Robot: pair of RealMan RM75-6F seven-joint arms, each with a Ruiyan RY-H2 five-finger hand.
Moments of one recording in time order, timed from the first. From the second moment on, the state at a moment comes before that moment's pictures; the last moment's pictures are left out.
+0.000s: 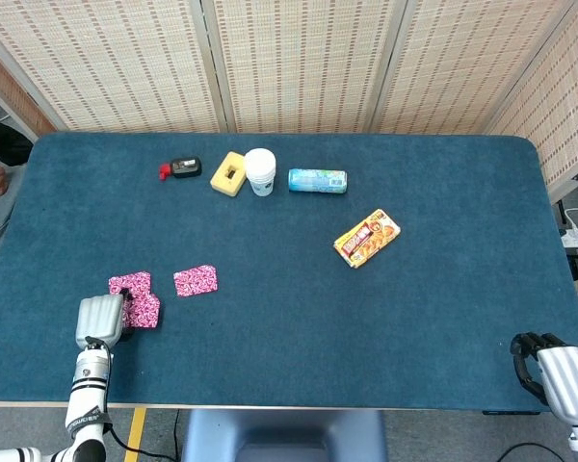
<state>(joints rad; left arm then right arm) -0.54 -1.48 -0.05 -1.73 0.71 1.43 0.77 -0.05 -1.05 -0.03 -1.67 -1.67 1.59 -0.17</state>
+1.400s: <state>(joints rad) -0.41 -1.35 0.00 -1.84 1.06 1.48 0.67 -0.05 -1.05 -0.02 -1.68 -1.66 1.59 -0.17</state>
